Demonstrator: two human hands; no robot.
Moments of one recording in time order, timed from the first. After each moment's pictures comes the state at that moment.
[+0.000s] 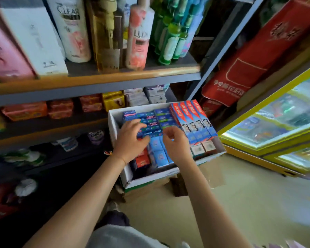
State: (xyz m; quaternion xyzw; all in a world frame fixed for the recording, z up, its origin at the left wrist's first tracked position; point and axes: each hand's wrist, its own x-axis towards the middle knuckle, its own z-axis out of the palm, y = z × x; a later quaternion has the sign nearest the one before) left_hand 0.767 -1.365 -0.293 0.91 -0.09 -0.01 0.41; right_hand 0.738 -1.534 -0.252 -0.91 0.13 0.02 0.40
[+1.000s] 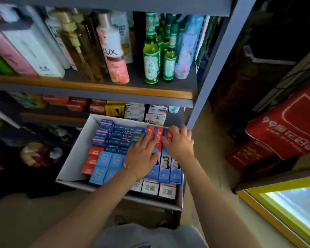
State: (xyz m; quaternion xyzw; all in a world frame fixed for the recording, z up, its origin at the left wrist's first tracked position) left_hand 0.819 -1.601 -0.298 0.98 0.10 -0.10 0.15; right_hand 0.919 -1.728 -0.283 -0.96 -0.14 0.12 0.22
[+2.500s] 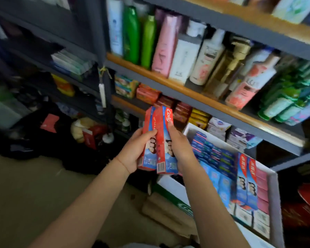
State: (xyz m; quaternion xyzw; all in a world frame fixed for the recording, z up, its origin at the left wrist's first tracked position) left_hand 0.611 -1.318 -0.228 0.42 0.32 0.12 0.84; right_hand 0.706 -1.414 -0.193 -0.73 -0.08 0.39 0.56
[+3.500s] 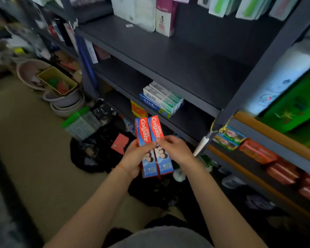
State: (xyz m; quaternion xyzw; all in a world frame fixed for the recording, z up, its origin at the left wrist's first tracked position) left_hand 0.482 -0.864 -0.265 0.39 0.47 0.22 0.76; right_hand 0.619 -0.924 -0.252 -0.73 -0.26 0.49 0.41
